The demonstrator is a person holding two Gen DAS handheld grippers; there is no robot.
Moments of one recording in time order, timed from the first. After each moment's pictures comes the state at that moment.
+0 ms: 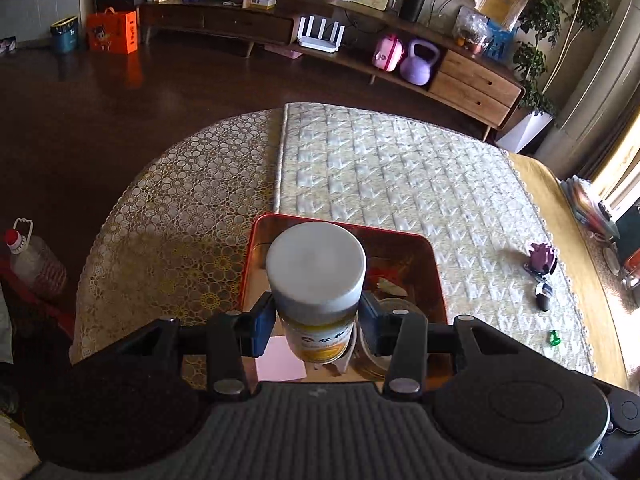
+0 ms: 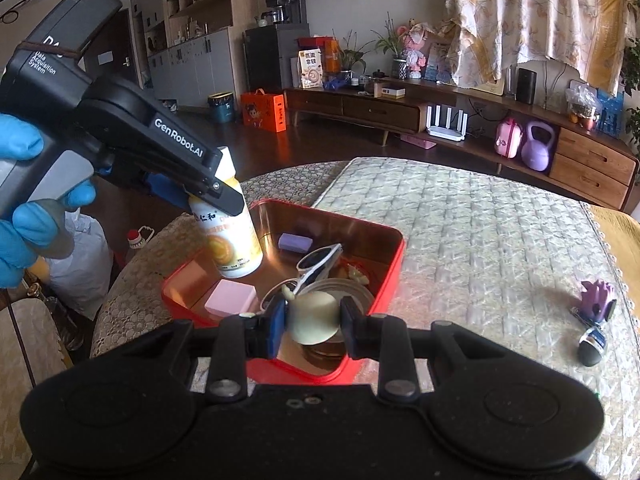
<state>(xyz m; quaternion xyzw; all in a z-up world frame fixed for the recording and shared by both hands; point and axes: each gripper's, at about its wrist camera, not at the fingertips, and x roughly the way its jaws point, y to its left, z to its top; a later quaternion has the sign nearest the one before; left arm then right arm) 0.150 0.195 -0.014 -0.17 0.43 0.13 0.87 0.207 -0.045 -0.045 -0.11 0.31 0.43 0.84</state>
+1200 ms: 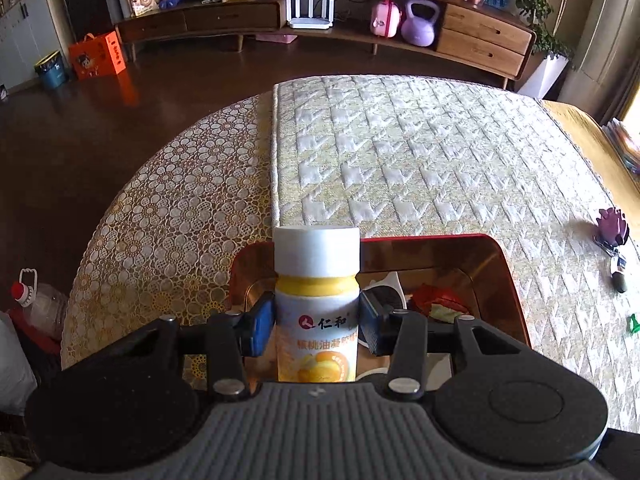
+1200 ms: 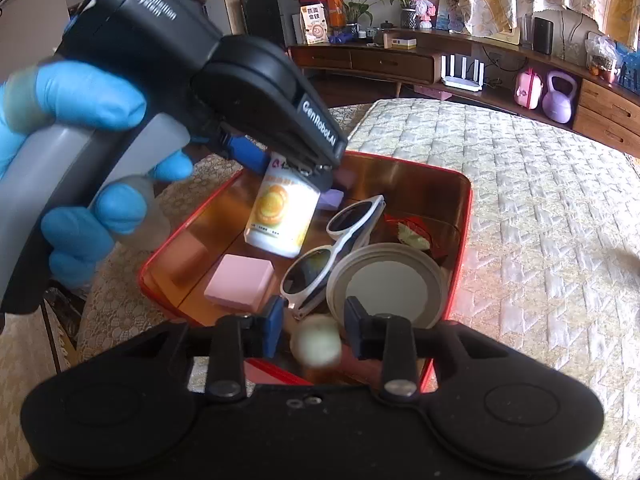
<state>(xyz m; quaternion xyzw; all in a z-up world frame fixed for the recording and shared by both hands) 0.228 0.195 -0.074 -0.08 0.47 0.13 0.87 0.226 0.009 -0.095 -0.10 0.37 0.43 0.82</state>
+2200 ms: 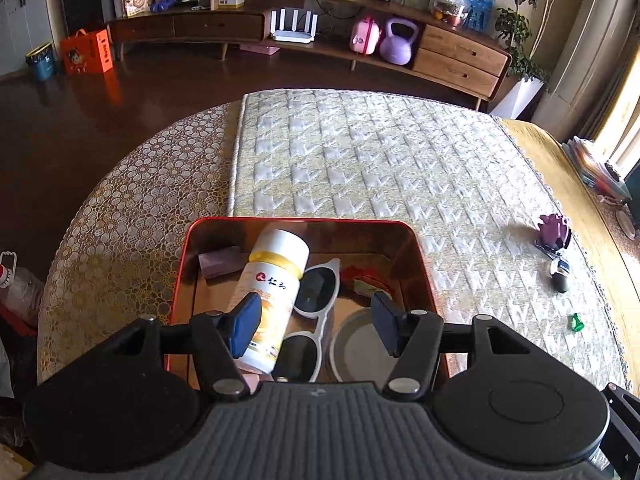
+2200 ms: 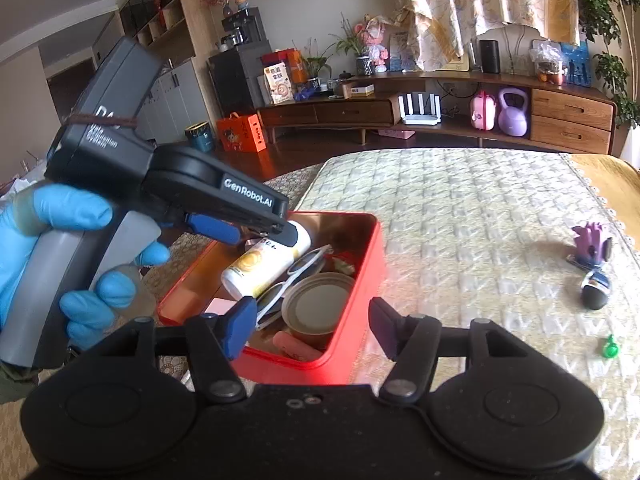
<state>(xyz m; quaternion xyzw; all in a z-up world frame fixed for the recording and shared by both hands) 0.194 0.150 -0.045 -0.12 0.44 0.11 0.88 0.210 -0.086 -0.046 -0.01 0.33 0.40 0.86</state>
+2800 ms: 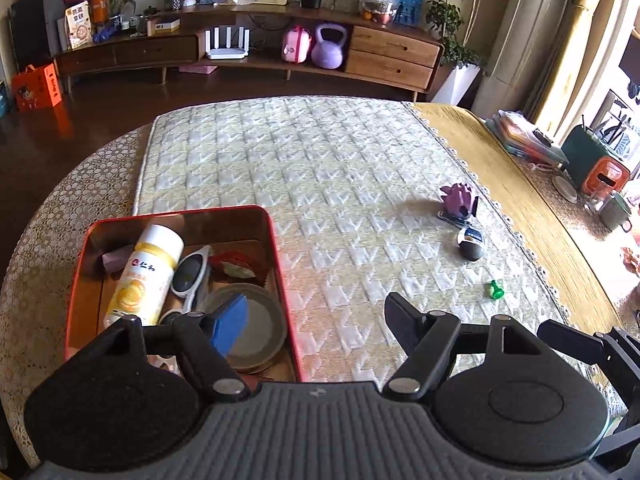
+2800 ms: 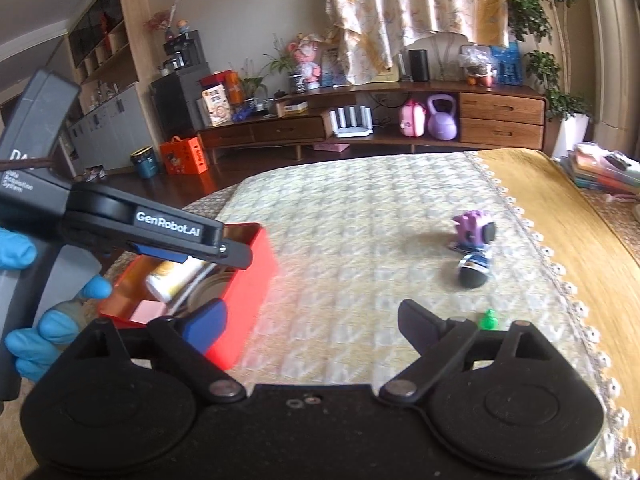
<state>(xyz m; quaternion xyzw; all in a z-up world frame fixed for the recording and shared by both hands) 0.184 0.051 -0.031 -0.09 0.43 0.03 0.90 0.217 -0.177 -0.040 0.00 0.32 0.31 0.90</state>
